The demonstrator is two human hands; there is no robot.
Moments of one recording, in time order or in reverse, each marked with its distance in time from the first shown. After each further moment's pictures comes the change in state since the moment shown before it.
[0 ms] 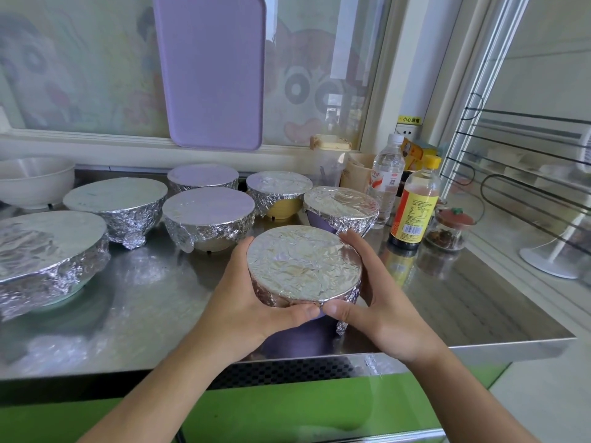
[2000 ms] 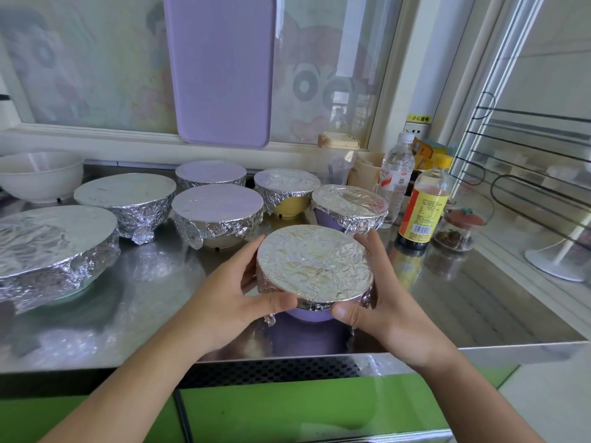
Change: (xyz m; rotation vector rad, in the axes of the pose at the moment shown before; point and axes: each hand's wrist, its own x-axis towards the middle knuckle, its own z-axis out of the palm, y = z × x) left_hand 0.013 -0.022 -0.036 -0.133 -0.195 -0.055; right_hand -0.002 -0.003 0.007 0.189 -0.028 0.083
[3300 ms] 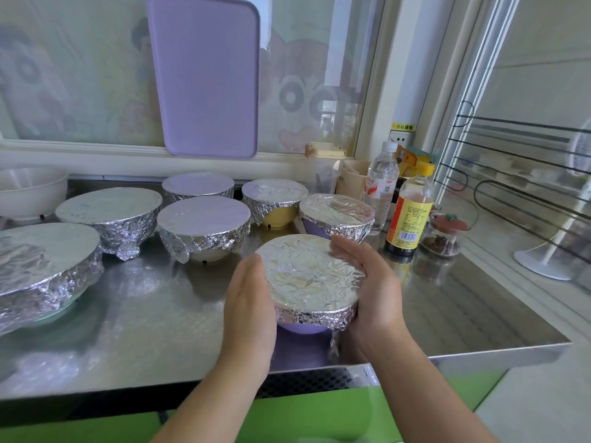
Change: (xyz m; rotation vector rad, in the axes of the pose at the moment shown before) left_hand 0.016 0.027 0.079 -0.306 0.623 -0.196; right_hand 0.042 -0.018 0.025 0.593 0.585 0.247
